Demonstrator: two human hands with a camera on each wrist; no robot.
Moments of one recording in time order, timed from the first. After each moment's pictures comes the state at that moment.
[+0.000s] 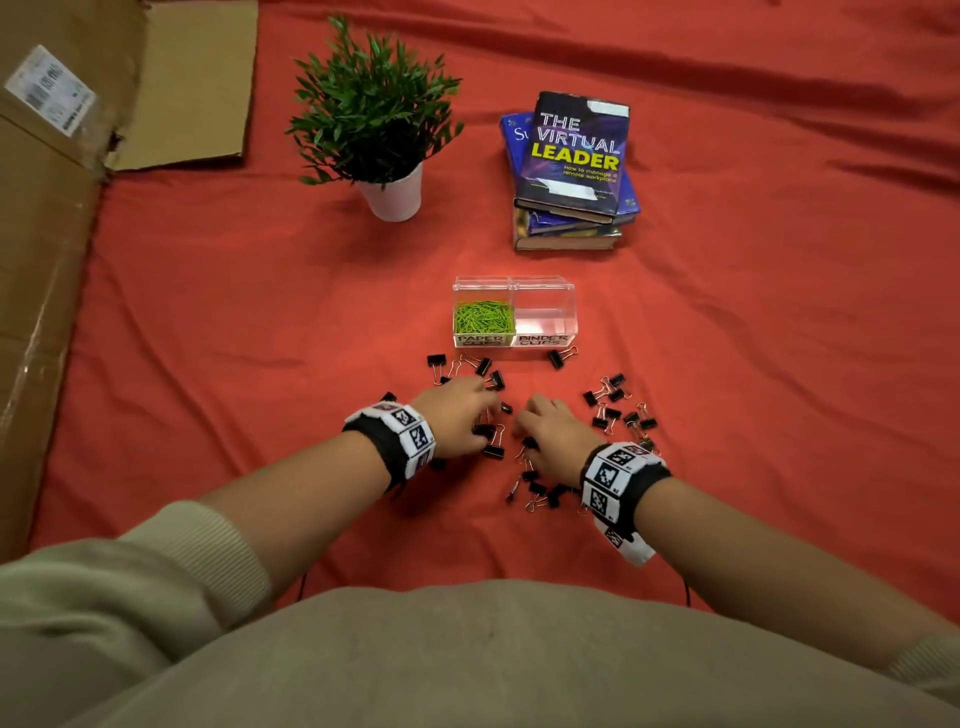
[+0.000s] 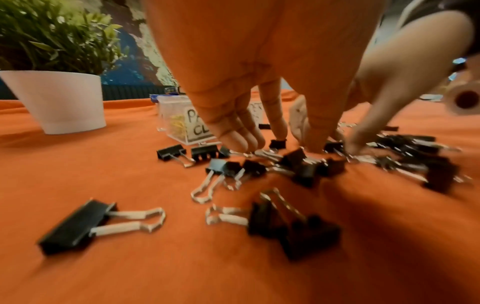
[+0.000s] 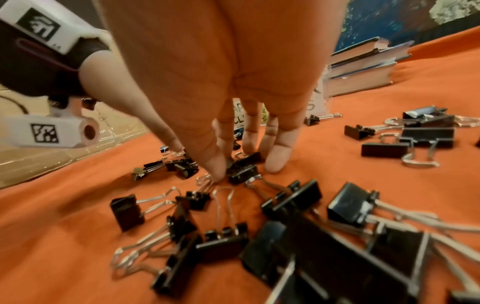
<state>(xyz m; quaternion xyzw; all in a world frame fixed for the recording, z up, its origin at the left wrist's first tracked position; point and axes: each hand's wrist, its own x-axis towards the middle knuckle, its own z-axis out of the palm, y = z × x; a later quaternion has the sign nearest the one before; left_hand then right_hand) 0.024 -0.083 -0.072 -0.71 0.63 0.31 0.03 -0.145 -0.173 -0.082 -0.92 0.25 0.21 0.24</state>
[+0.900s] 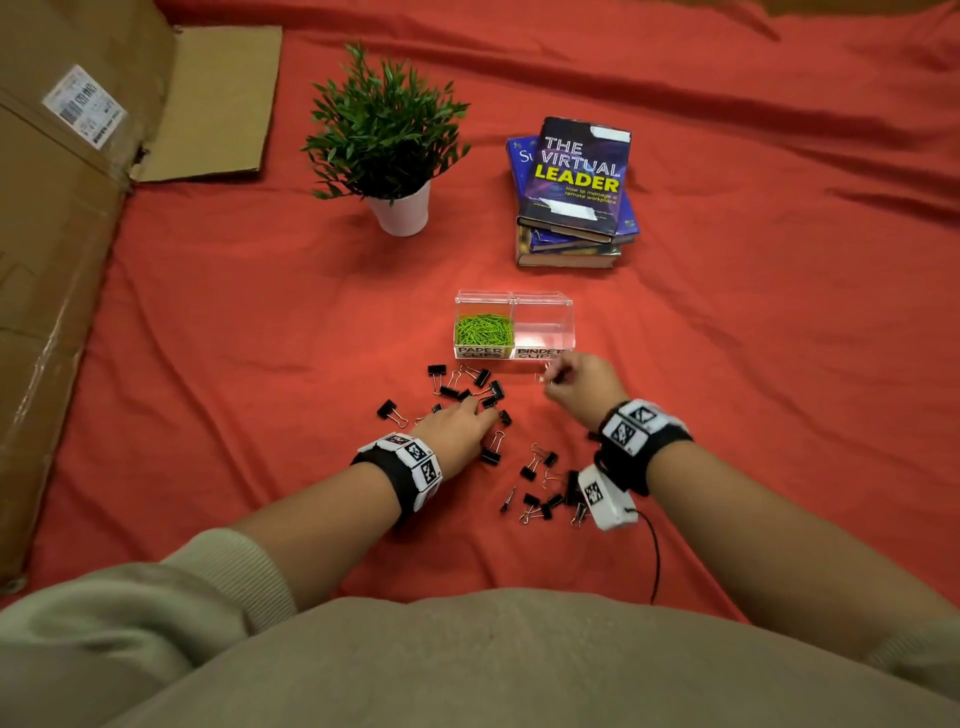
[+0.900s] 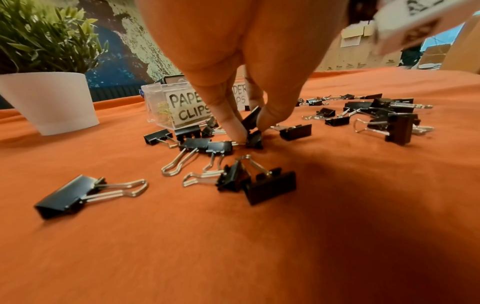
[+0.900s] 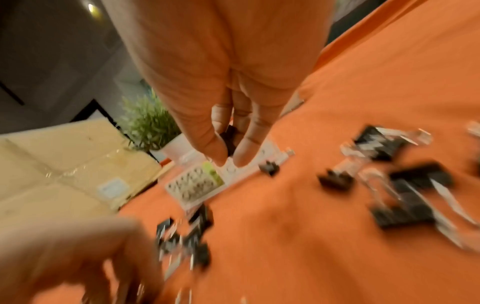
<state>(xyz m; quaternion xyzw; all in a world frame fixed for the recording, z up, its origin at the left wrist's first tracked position) 0.000 -0.075 -0.073 -0.75 0.60 0.26 0.06 -0.127 -0.233 -0.054 -0.81 0.42 0.01 0.41</state>
